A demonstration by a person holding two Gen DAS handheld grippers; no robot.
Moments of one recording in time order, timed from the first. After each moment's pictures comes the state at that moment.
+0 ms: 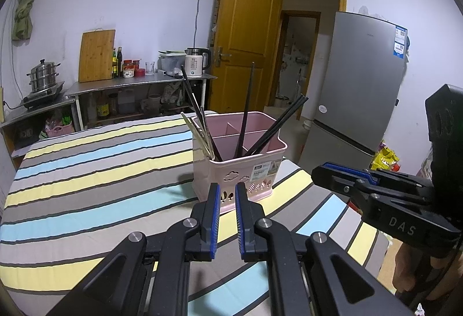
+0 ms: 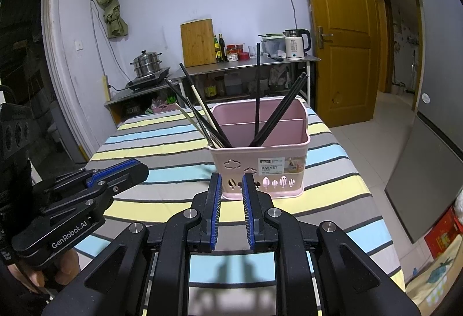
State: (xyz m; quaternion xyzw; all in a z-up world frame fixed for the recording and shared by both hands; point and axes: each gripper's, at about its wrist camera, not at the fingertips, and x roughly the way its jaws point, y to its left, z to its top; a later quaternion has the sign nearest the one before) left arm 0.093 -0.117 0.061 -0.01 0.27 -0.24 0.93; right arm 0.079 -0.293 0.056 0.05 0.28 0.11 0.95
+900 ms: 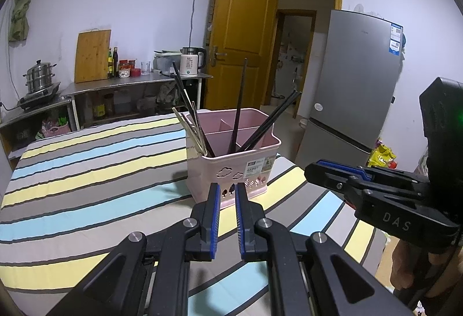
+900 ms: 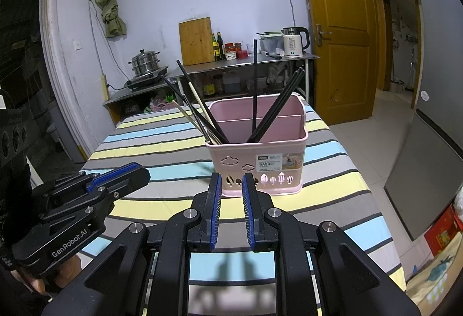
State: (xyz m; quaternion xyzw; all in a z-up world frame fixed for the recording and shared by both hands) left arm 0.090 -0.118 0.055 0.00 0.26 -0.25 0.93; right arm 0.077 -0.295 0.053 0.05 0.29 0.10 0.95
